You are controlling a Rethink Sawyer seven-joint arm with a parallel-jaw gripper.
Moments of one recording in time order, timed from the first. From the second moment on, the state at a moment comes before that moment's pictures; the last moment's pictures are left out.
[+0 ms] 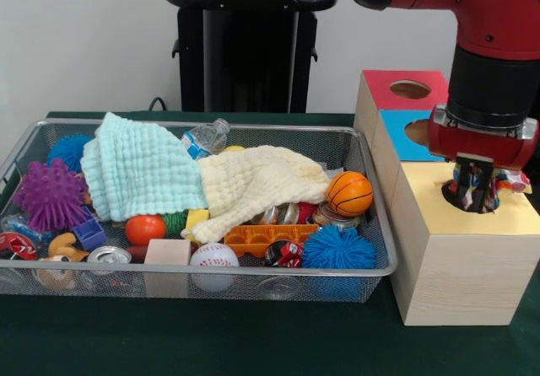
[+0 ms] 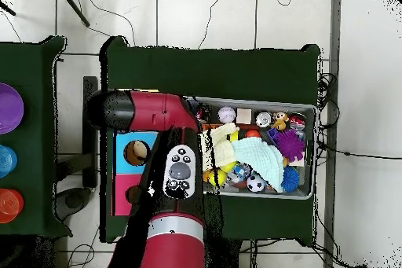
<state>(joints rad) 0.10 -0.46 -0.10 1.33 0.18 0.64 2.10</state>
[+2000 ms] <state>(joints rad) 0.12 -0.51 -0.11 1.40 0.19 0.57 2.10</state>
